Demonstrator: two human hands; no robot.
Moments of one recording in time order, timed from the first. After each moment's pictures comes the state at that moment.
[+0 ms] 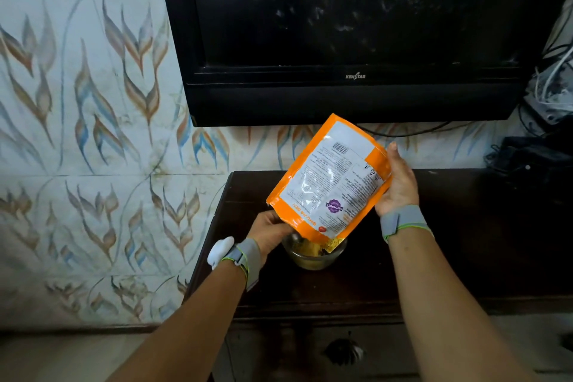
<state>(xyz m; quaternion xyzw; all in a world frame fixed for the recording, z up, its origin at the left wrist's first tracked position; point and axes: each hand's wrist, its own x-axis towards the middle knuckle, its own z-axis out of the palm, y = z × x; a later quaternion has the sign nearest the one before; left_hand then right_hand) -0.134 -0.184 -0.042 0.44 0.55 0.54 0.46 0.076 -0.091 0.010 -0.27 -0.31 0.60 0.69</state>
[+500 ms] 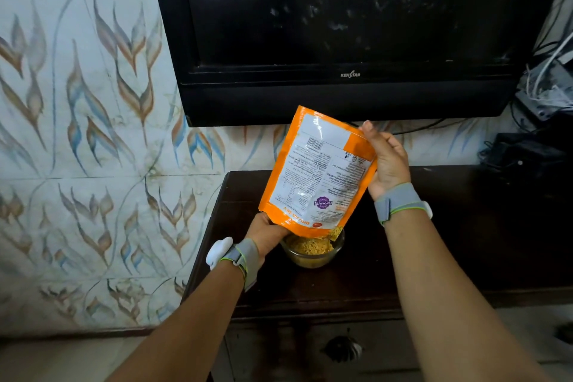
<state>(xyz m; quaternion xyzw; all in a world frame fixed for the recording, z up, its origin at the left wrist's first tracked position) -0.132 -0.183 -0.046 0.44 0.57 0.54 0.43 0.059 -0.113 0.055 -0.24 -0.39 0.58 0.67</state>
